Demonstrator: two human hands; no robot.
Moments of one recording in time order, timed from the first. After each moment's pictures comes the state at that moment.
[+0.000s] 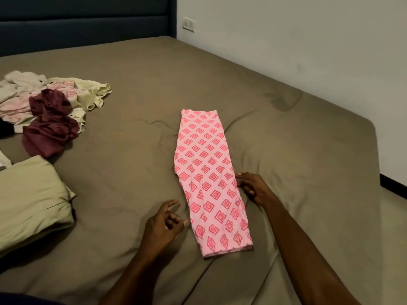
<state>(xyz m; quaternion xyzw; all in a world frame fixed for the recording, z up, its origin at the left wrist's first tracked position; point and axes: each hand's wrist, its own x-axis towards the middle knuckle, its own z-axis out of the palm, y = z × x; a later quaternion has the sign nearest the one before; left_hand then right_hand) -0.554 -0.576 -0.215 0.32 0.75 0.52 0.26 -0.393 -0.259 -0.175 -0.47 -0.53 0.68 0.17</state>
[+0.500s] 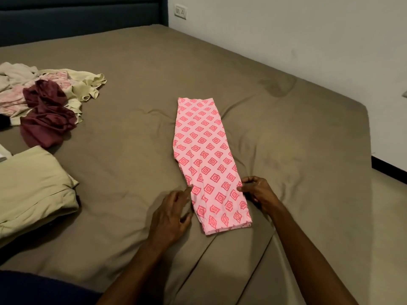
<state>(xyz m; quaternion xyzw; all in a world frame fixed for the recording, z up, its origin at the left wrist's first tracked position) -0.537 -0.585 -0.220 0.55 0.77 0.34 -0.02 -0.336 -0.330 -0.178 -0.47 -0.52 0.70 0.17</state>
